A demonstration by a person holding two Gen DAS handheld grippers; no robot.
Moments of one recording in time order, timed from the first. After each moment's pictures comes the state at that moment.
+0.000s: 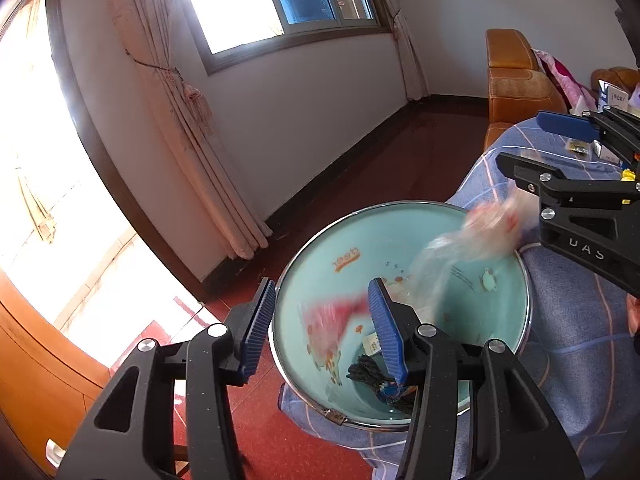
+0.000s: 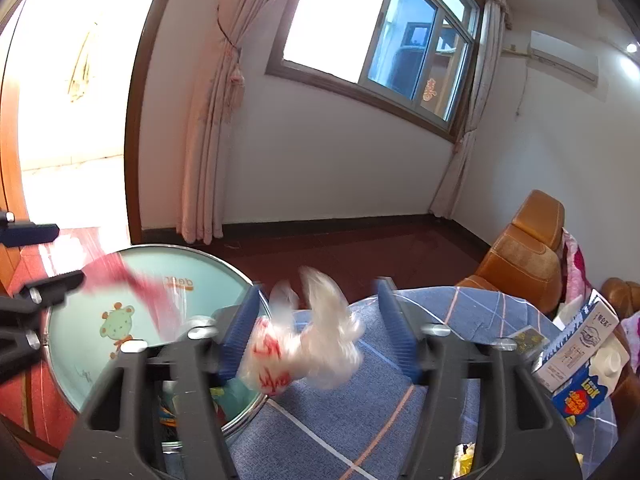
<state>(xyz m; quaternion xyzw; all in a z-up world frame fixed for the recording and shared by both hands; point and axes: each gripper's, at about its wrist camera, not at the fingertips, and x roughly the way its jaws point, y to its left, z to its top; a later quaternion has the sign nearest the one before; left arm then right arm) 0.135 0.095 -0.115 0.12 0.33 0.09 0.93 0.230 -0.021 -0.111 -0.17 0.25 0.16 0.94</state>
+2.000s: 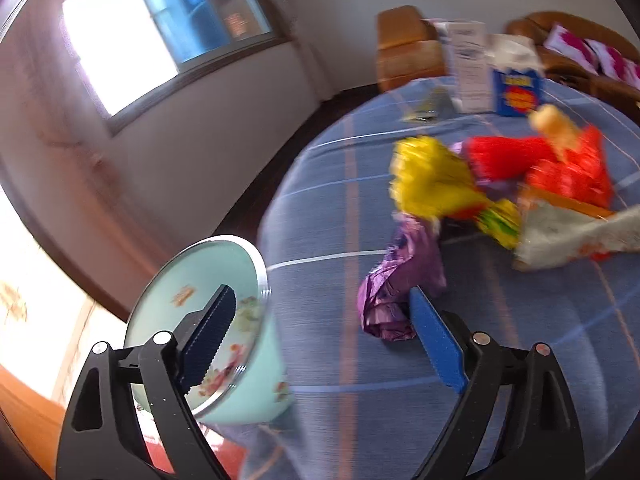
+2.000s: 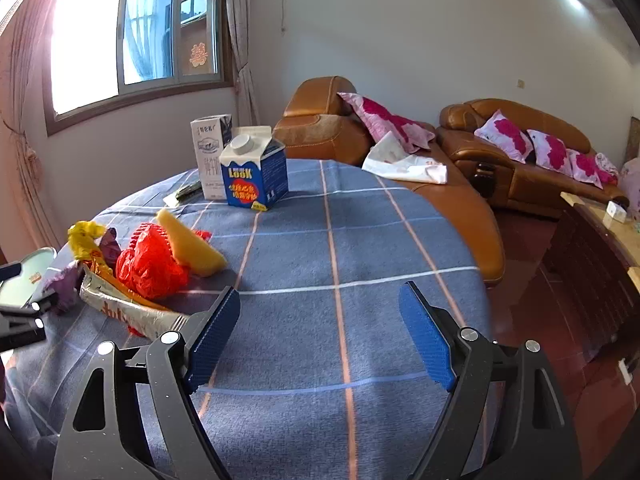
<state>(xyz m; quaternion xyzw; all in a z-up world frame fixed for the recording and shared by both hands) 0.122 -0.088 -0.136 0.20 0.34 -0.03 0.92 0.026 -0.354 -0.113 0.05 0.31 -0.17 0.94</state>
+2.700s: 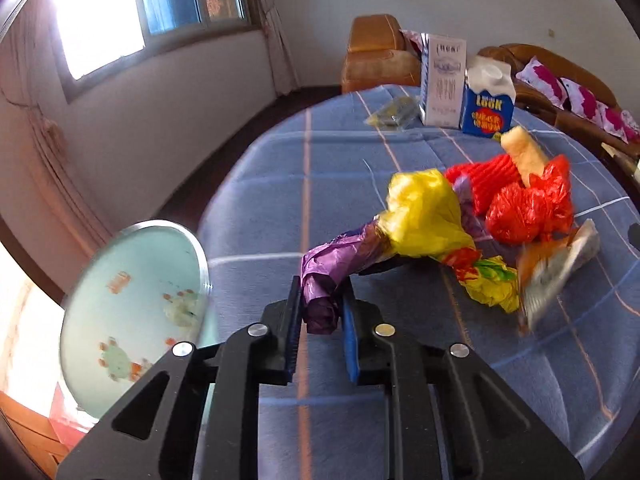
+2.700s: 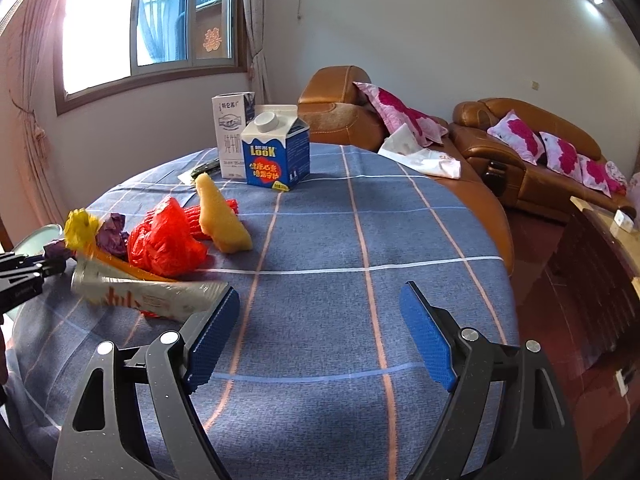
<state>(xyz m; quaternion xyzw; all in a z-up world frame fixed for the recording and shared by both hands) 0.124 -0.083 -0.140 0.13 0.35 -0.13 0.92 0.031 -0.335 -0.122 0.04 0.33 -0.15 0.93</state>
